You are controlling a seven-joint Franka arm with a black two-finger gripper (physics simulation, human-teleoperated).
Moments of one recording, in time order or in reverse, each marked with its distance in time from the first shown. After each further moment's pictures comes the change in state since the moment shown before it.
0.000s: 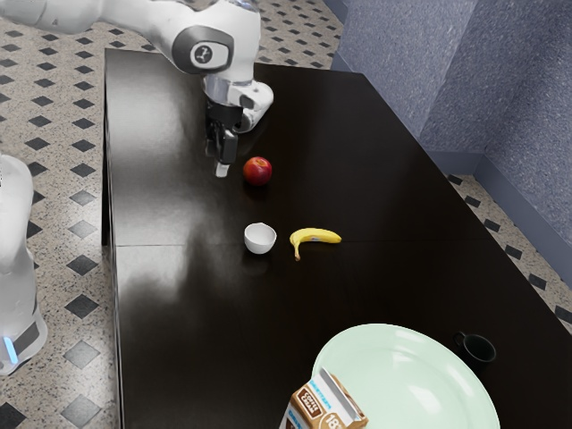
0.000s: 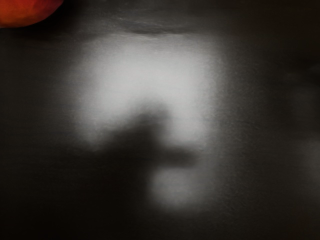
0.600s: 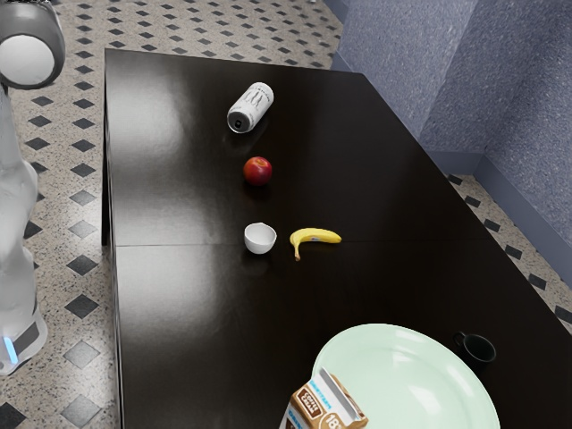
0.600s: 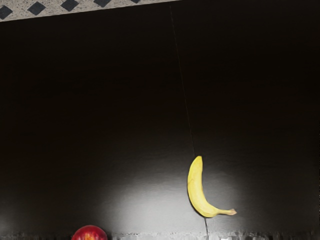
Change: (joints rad) arm -0.116 0.354 -0.038 1.301 -0.096 -0.507 0.066
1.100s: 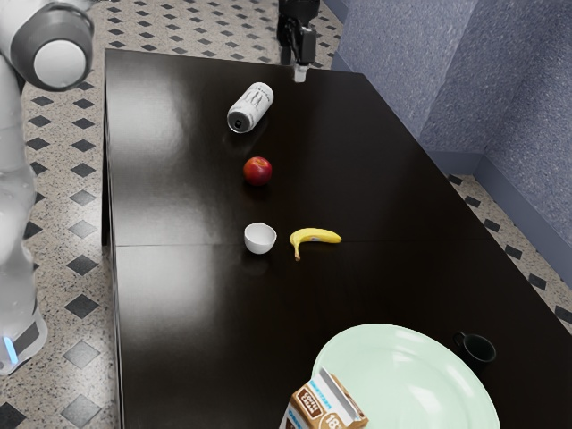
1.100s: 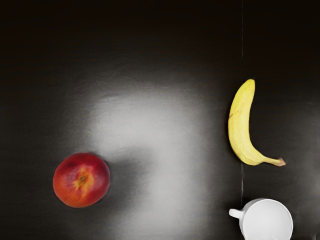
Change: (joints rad) arm 0.050 0.084 0.172 -0.349 -0.087 0.079 0.019
